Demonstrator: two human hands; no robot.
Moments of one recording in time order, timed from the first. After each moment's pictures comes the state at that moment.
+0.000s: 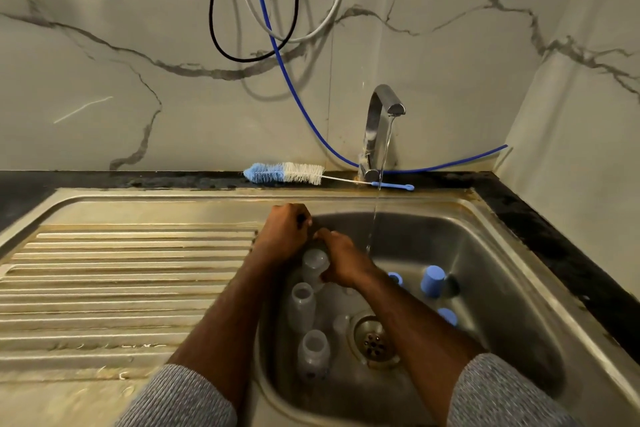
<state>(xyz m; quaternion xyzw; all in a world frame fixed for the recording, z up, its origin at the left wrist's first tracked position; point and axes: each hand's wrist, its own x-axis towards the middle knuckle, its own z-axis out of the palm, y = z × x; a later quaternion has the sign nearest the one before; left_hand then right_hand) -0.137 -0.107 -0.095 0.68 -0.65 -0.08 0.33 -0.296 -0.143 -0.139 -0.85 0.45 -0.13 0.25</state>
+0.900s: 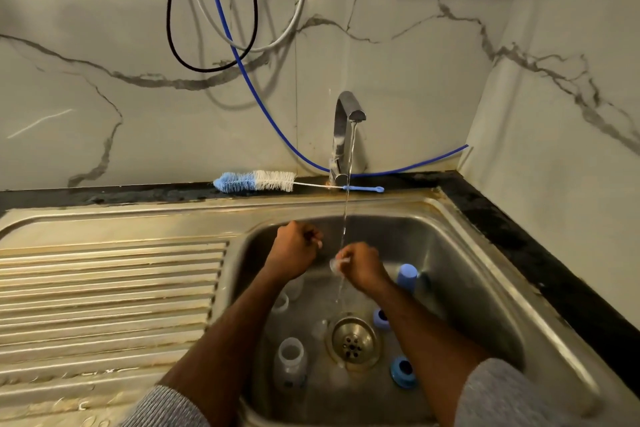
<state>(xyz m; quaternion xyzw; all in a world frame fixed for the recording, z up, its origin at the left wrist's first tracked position) -0.197 -0.112 -0.108 0.66 -0.63 -0.21 0.36 -0.360 -0.154 -0.149 -0.71 0.60 -0.22 0.30</state>
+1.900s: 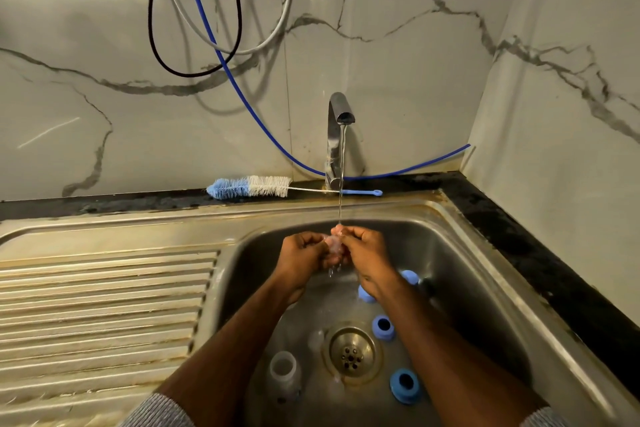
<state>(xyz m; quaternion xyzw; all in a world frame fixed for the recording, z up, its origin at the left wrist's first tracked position) -0.234 -0.111 -0.112 0.49 -0.37 -0.54 0.57 -0.360 -0.158 -0.118 -0.47 0.47 -0.47 0.59</state>
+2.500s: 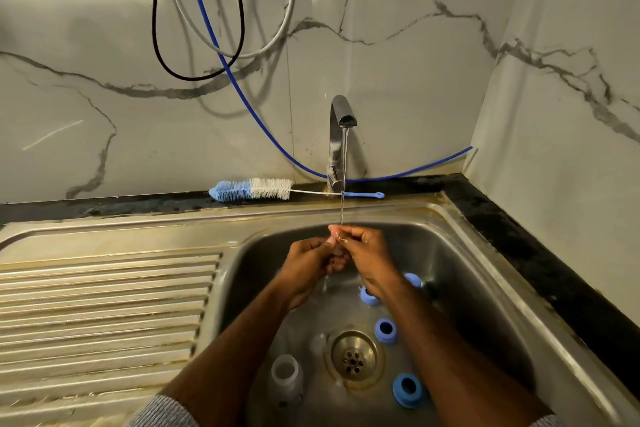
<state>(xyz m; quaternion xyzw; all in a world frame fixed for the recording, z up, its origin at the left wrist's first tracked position) -0.233 -0.111 -0.113 0.47 -0.40 -0.58 0.54 -0.362 -0.157 -0.113 -0.54 0.43 -0.46 0.56</state>
